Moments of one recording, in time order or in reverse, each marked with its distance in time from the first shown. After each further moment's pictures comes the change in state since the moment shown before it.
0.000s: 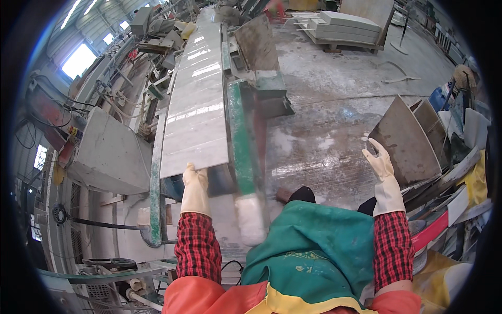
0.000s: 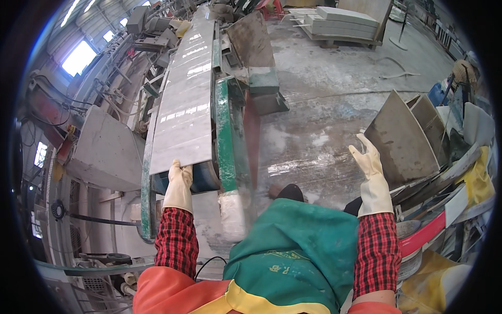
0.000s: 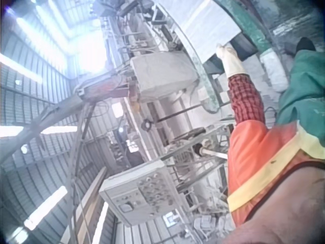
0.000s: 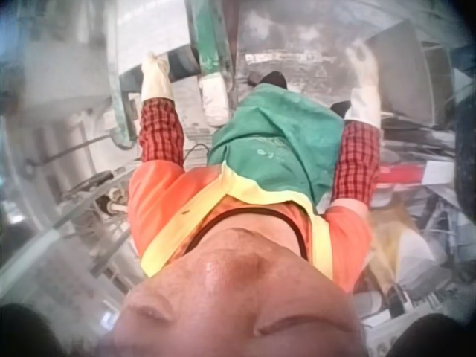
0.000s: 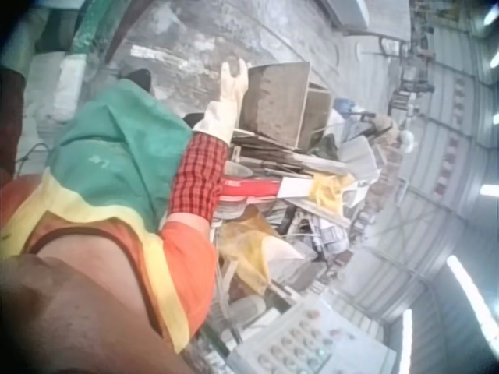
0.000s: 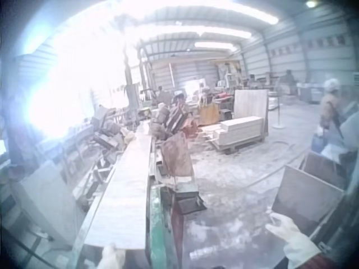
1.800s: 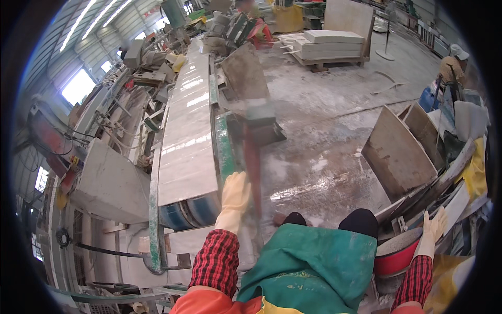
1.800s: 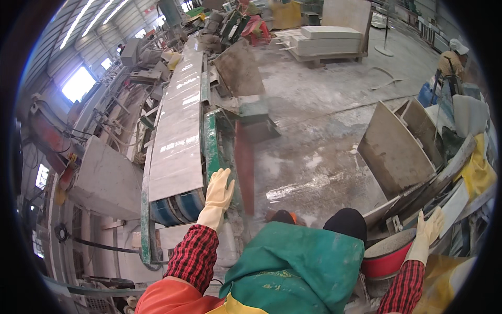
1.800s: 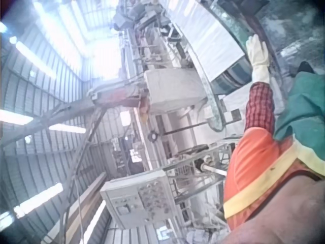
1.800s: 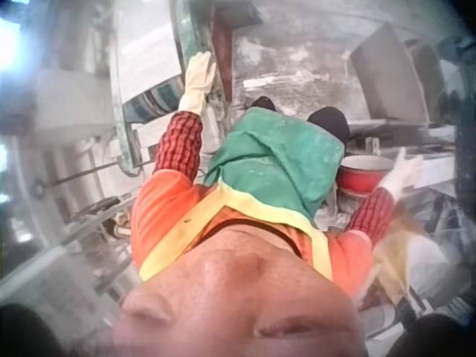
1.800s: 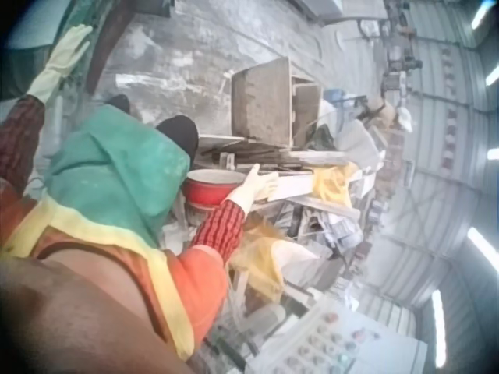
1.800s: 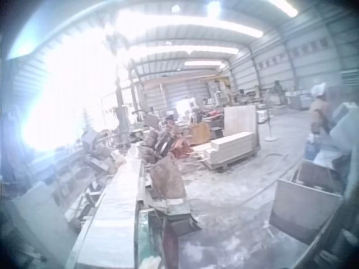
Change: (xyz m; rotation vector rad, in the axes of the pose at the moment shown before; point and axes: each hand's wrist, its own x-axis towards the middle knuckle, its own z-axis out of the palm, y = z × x) left_hand -0.131 -0.120 0.096 1.652 -0.796 1.376; right_hand -0.169 0.168 -0.229 -1.124 0.505 0.664
